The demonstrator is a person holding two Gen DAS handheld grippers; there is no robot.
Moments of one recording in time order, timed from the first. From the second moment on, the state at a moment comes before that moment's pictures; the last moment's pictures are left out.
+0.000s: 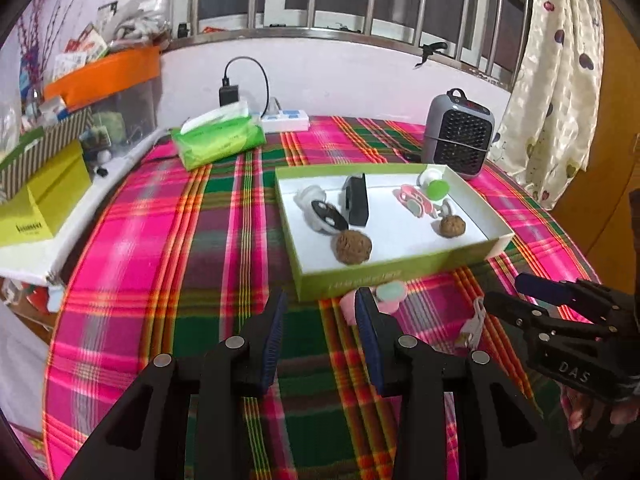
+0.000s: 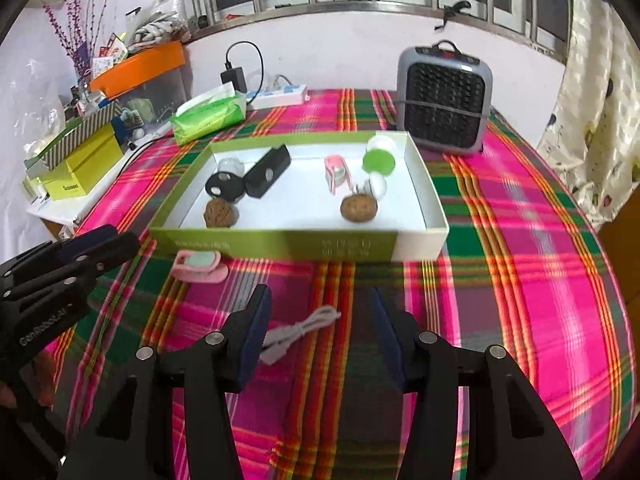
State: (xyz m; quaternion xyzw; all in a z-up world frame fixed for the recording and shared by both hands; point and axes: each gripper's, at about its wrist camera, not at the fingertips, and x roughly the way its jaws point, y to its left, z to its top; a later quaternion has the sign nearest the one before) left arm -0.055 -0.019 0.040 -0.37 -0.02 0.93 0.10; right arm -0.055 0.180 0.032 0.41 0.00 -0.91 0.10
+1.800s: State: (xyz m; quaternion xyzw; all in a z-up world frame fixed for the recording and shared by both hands) left arm -0.079 0.018 0.014 -0.41 -0.03 0.87 0.26; right arm -0.050 0.238 0.007 0.44 0.00 -0.90 -0.01
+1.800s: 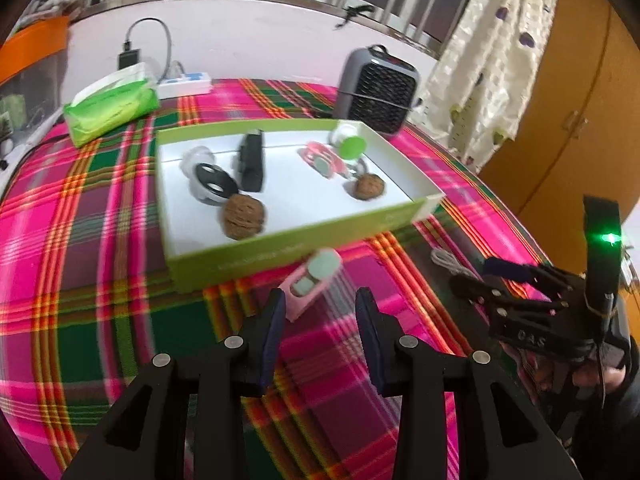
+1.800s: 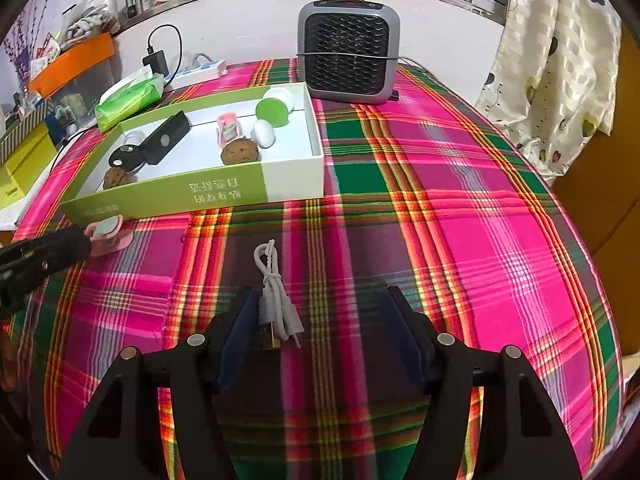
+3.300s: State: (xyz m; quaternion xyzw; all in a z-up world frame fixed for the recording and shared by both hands) left arm -0.100 0.055 0.004 -0.44 0.02 0.88 0.20; right arm -0.062 0.248 0.006 0.44 0.03 -0.90 0.06
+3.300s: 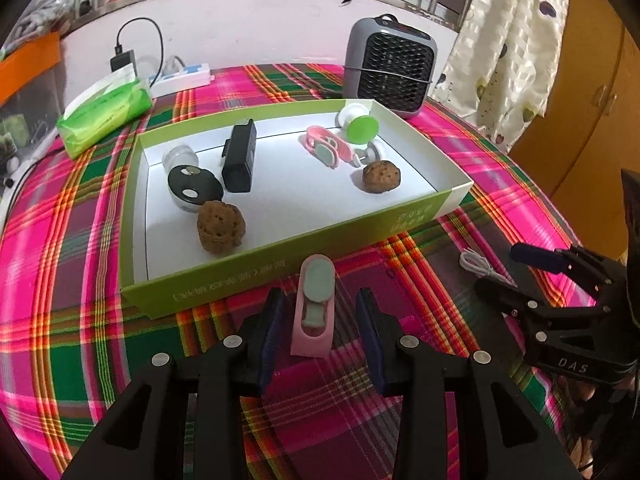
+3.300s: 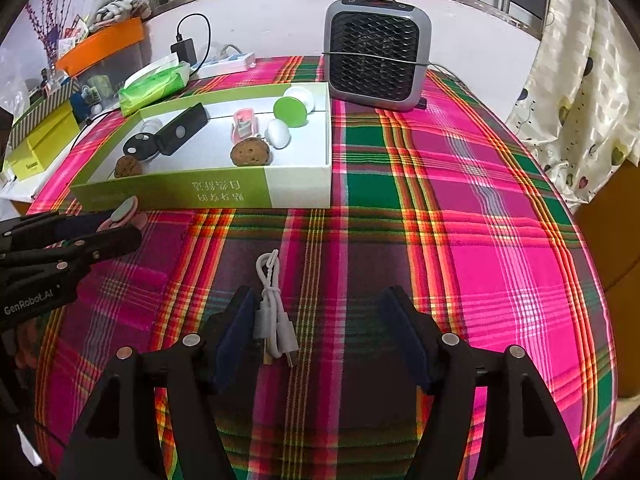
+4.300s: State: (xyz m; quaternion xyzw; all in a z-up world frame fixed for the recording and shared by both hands) left arm -0.099 0.050 0.003 -0.44 0.01 0.88 0.19; right arm -0.055 0.240 0.009 0.43 0.04 -0.90 0.08
